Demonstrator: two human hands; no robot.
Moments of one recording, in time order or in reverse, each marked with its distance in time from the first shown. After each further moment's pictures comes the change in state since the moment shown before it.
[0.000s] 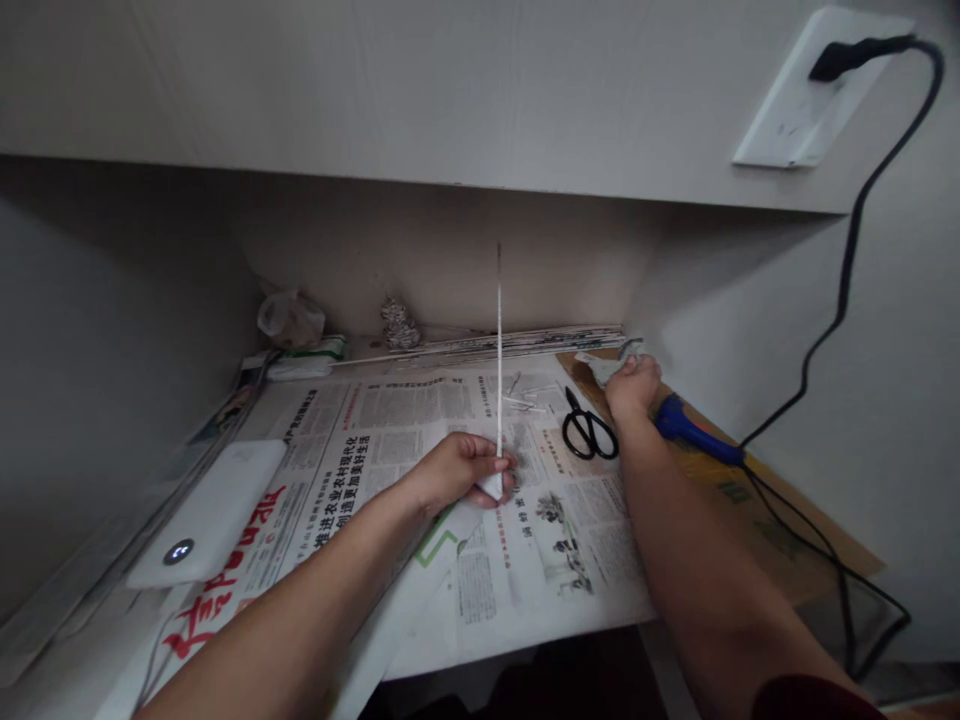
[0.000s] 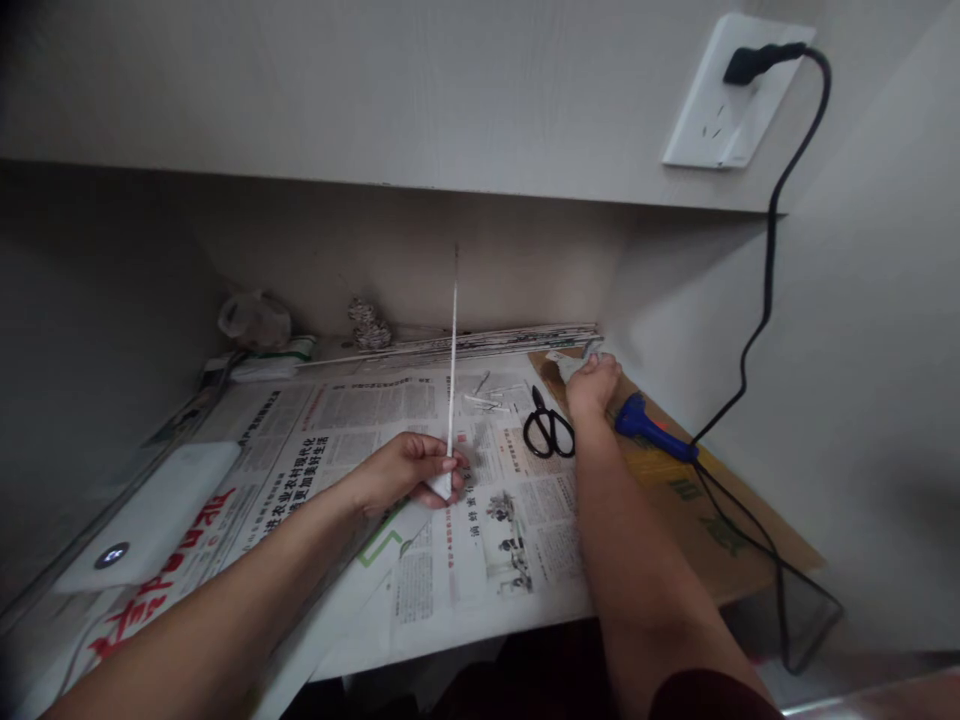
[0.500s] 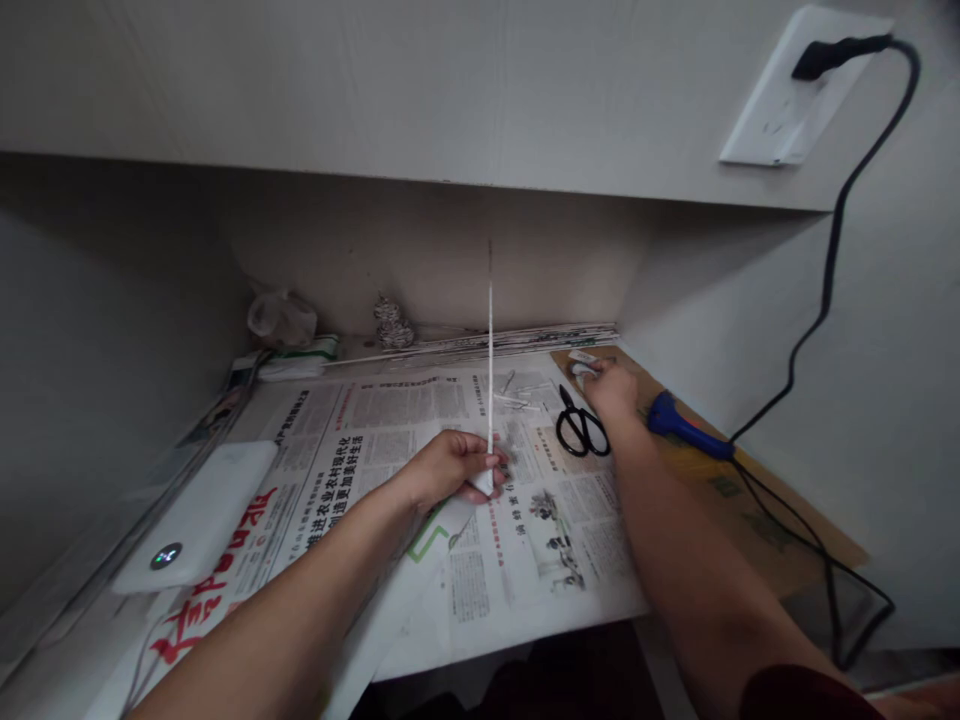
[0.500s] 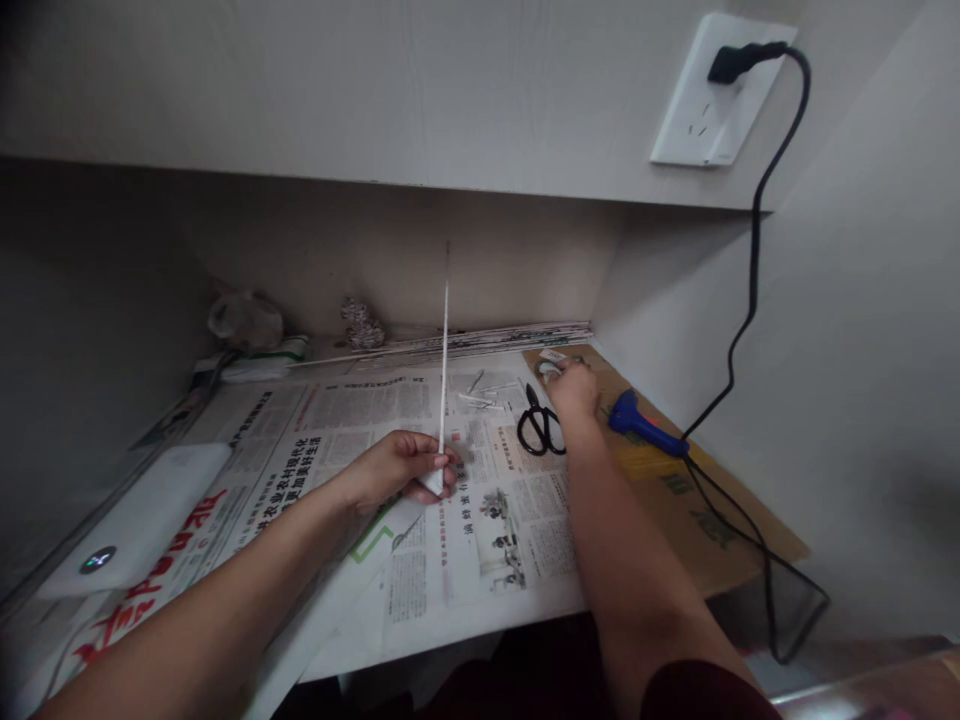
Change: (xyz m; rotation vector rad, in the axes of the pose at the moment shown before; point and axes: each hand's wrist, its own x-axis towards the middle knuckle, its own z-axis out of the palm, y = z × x) left_hand 0.002 -0.001 -0.002 0.022 0.017 -0.007; right_hand -0.006 -0.005 -0.006 -0.172 -0.313 -0.165
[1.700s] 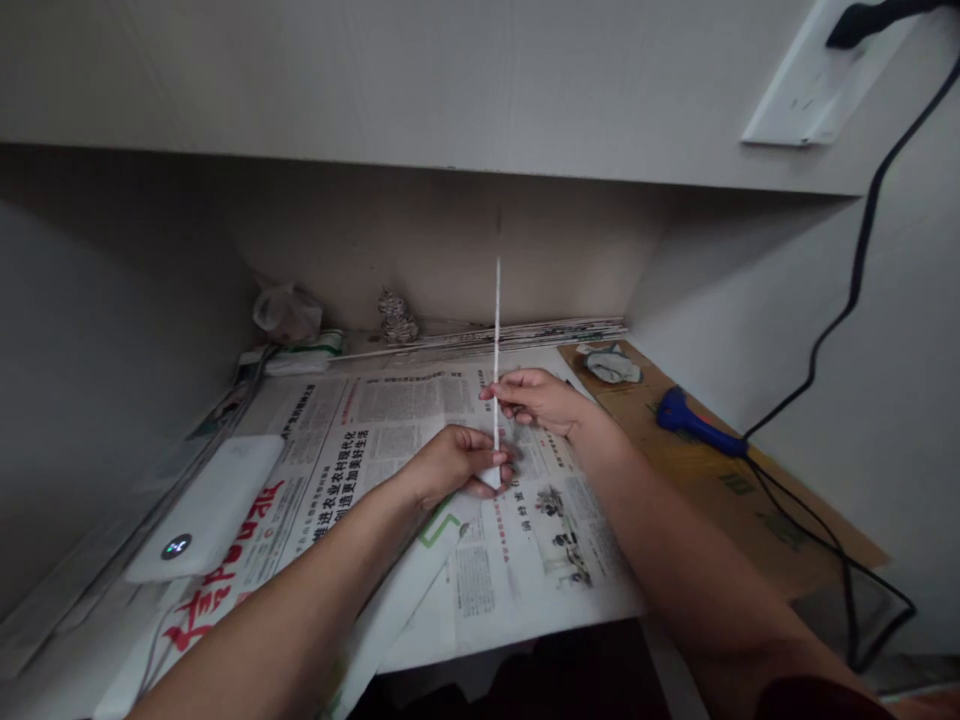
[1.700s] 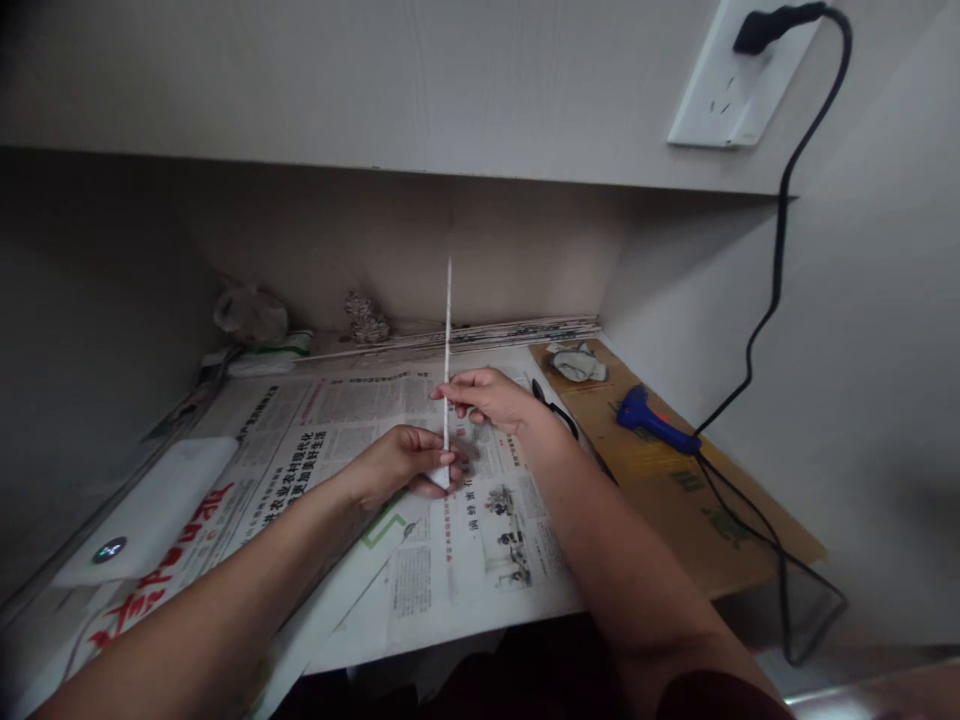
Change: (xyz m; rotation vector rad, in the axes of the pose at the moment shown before) left_hand -0.004 0.002 0.002 -0.032 -0.008 0.012; right_hand -0.076 -0.096 -0.029 1.243 -1.110 -0.294
